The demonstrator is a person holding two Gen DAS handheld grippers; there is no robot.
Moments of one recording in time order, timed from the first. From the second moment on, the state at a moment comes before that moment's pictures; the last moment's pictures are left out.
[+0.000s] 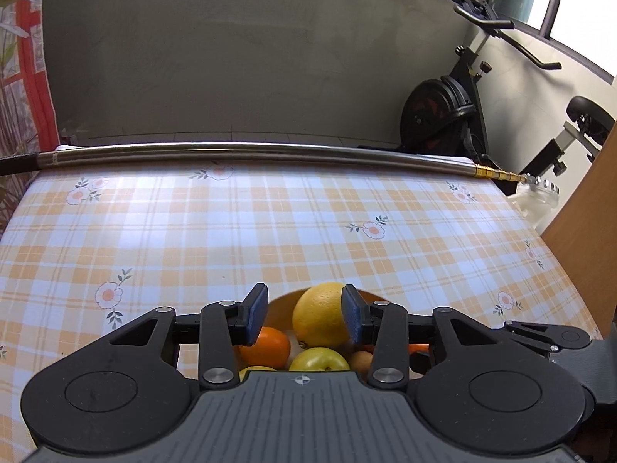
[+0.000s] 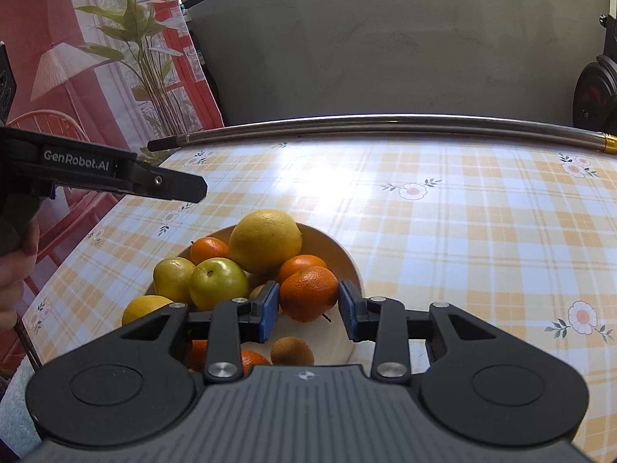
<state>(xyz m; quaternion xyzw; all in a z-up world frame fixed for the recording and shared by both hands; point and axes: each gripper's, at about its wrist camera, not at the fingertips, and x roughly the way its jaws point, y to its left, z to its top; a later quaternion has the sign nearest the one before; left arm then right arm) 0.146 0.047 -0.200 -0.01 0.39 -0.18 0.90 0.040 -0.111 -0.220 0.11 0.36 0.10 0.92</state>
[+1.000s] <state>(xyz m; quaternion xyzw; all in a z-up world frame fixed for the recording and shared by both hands) 0.098 0.102 -0.204 -0.07 0.38 -0.13 0.91 0.048 -0.084 -0.224 0.10 0.43 0.07 0.90</state>
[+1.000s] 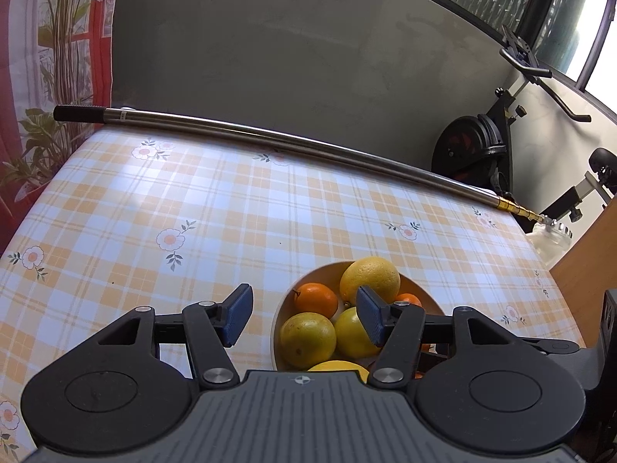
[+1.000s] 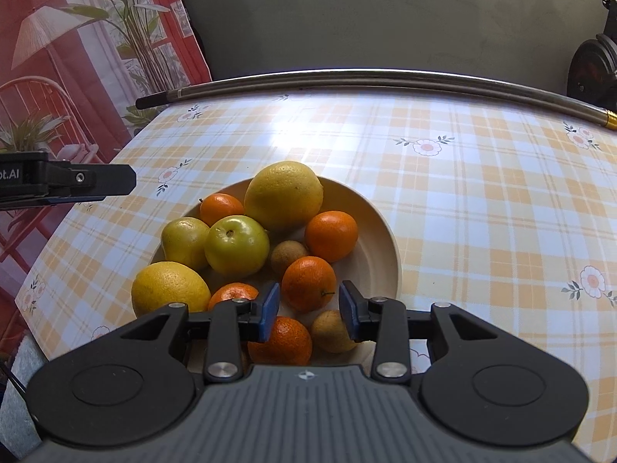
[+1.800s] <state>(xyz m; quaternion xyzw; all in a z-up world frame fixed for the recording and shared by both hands) 0.060 0.097 -0.155 -0.03 0.31 -0.10 0.95 0.013 -0.106 -0.165 0.12 0.36 0.02 0.93</state>
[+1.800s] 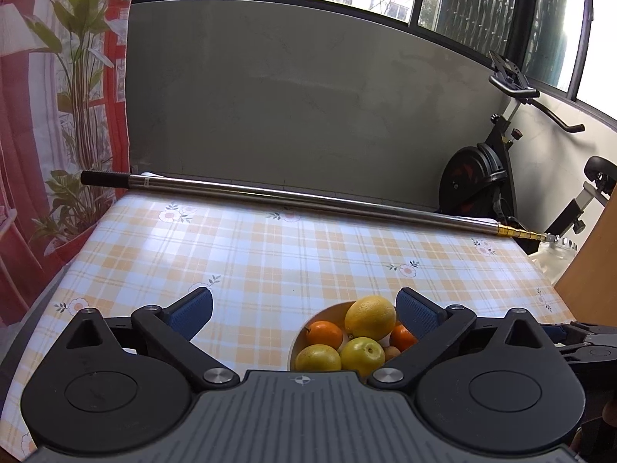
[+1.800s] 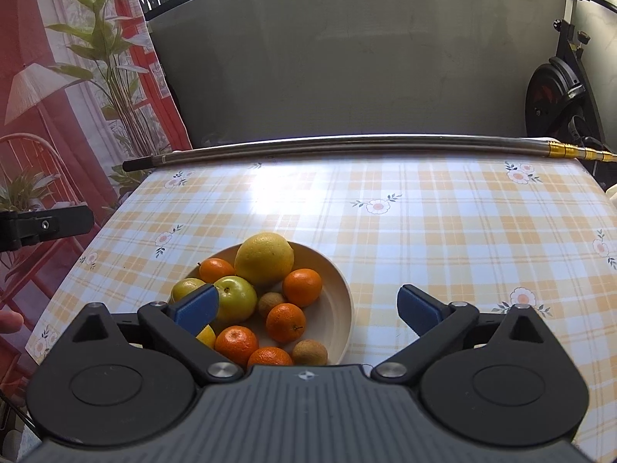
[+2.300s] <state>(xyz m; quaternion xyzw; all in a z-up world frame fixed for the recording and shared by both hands) 0.030 0.083 -0.067 0.01 0.20 -0.12 0.97 -0.017 -0.111 -0.073 0.11 0.24 -0.01 0.96</state>
